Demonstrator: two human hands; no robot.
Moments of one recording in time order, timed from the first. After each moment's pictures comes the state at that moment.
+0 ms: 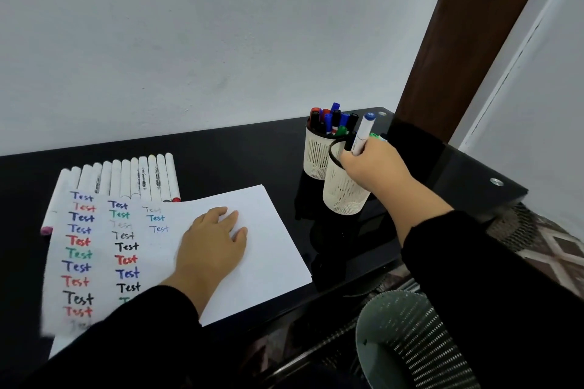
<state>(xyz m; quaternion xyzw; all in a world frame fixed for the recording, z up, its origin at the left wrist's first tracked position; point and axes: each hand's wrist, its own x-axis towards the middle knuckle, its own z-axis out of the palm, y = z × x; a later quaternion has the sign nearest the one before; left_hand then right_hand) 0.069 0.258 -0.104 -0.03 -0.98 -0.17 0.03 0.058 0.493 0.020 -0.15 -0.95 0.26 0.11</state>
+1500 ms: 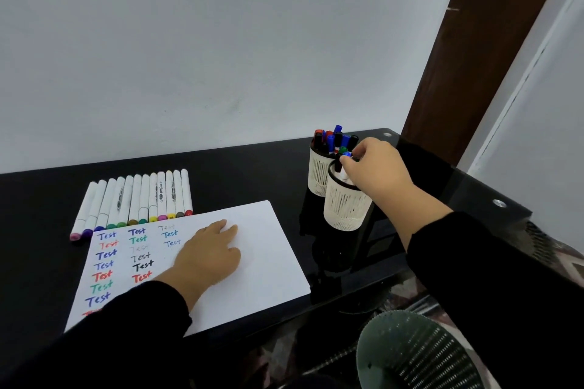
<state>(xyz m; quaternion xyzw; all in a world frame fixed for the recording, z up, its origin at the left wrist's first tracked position) 0.074 0.244 -0.081 -0.03 -0.99 -0.13 -0.10 0.064 0.494 0.043 -0.10 -0.95 0.23 0.18</state>
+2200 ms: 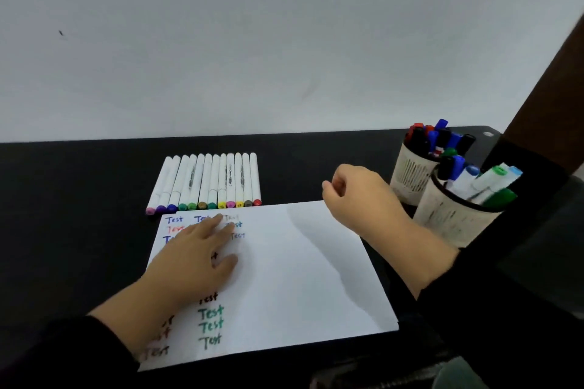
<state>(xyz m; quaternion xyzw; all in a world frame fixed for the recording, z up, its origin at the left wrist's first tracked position) 0.096 0.138 -0.080 0.00 -0.99 -0.11 -0.06 0.037 0.373 -0.006 0.09 -0.97 0.20 0.06</state>
